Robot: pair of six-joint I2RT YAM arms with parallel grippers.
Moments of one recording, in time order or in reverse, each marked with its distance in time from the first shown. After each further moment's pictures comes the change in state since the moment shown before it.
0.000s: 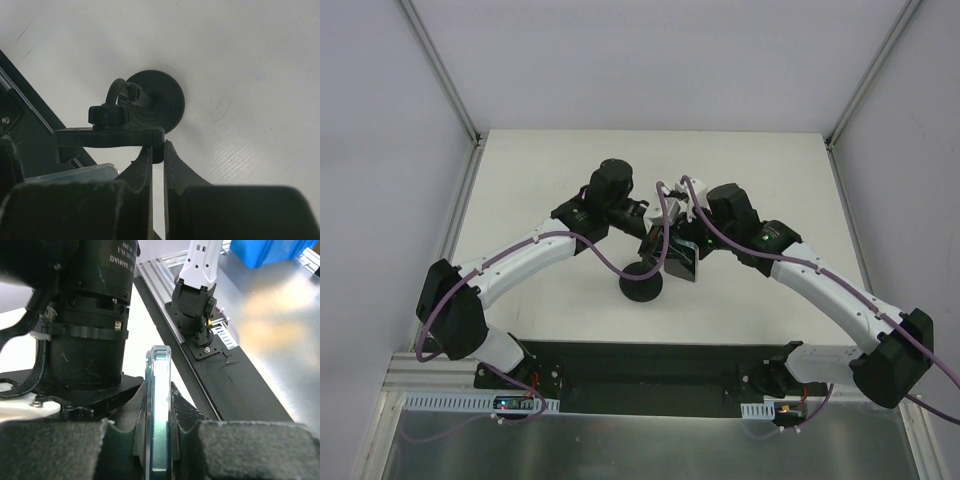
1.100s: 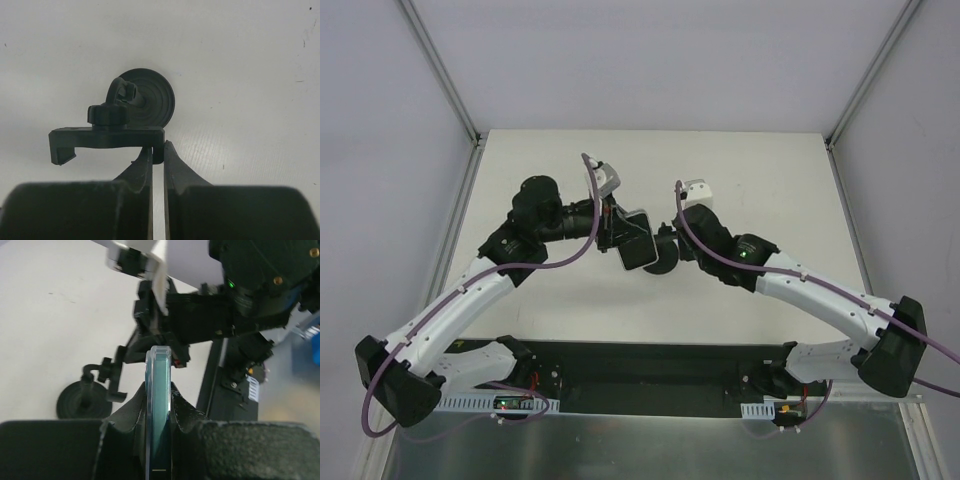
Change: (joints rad) left arm 0.141 -0.465 -0.211 -0.103 -0.568 -0.439; right arm 0.244 0.038 0.014 -0.015 0.752 0.340
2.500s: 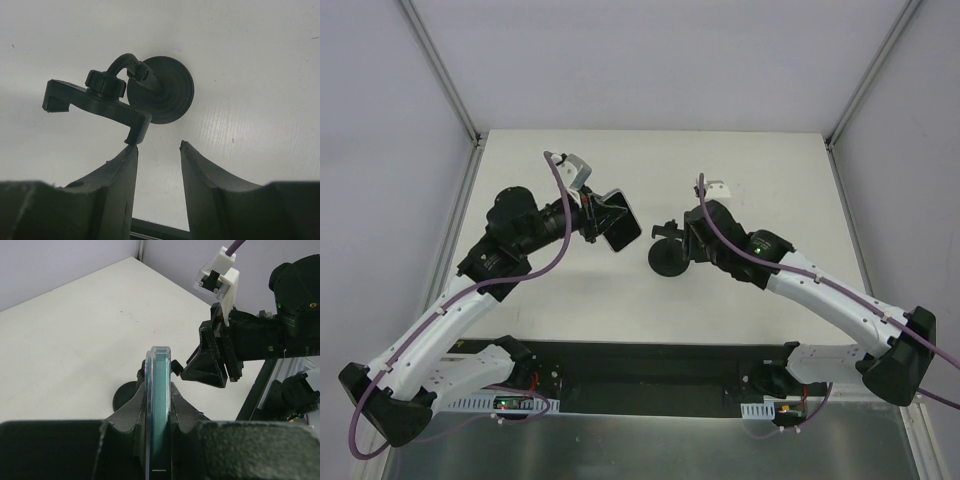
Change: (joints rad) left arm 0.002 -0.105 -0.018 -0.002 -0.275 -0.018; right arm -0.065 -0.053 0.027 -0.151 -0.098 0.144
